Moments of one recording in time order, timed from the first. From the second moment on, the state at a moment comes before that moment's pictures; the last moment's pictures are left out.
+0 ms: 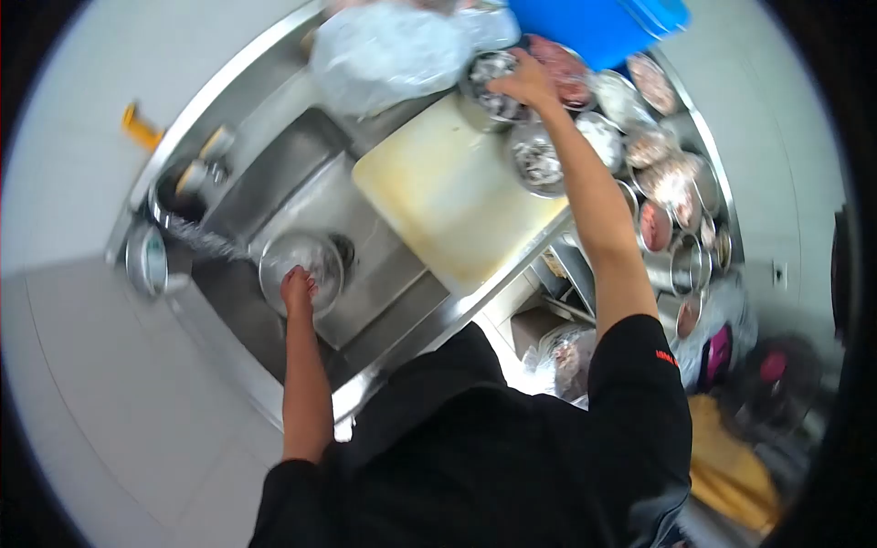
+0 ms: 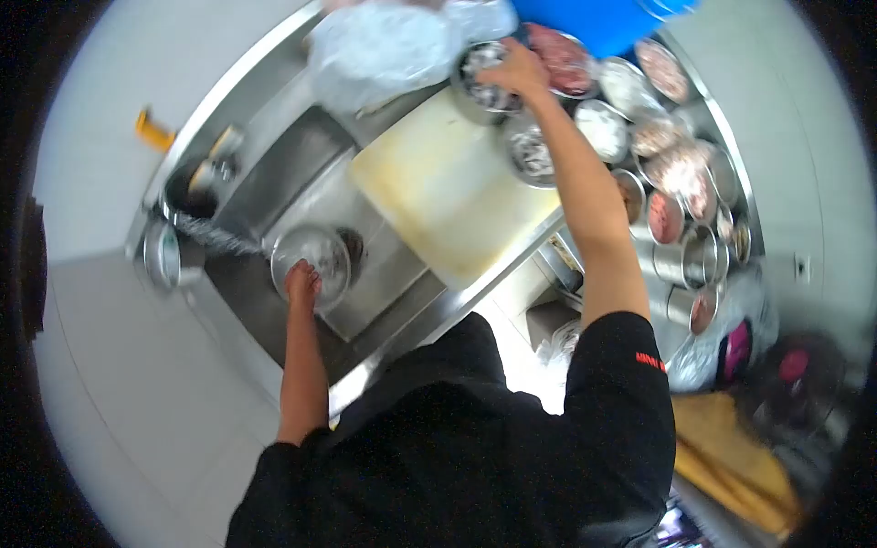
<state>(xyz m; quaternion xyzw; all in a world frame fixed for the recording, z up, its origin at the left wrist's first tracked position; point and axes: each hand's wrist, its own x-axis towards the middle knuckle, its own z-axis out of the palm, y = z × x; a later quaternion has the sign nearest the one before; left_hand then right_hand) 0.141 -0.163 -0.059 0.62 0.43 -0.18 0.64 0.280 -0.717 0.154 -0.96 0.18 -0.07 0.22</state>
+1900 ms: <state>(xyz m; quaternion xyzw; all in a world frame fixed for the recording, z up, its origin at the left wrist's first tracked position) -0.023 -0.182 0.048 0.47 0.39 -0.01 0.79 0.055 -0.547 0.082 -0.86 0.20 -0.16 0.44</state>
